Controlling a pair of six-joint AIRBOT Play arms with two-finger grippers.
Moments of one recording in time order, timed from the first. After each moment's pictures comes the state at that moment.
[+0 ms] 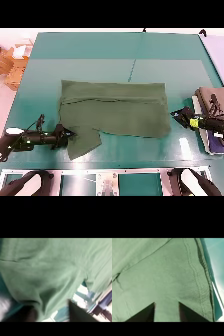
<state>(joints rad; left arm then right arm) 0.30 -1.04 0.26 0.54 -1.10 -1.26 -0.59 -0.89 0.50 -0.73 1.09 1.25</state>
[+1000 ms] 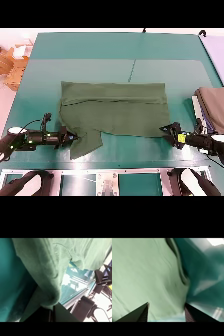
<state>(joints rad) 0.25 -1.05 0.26 0.49 -1.19 -1.11 -0.60 -0.89 0.20 -0.74 0.99 1.43</state>
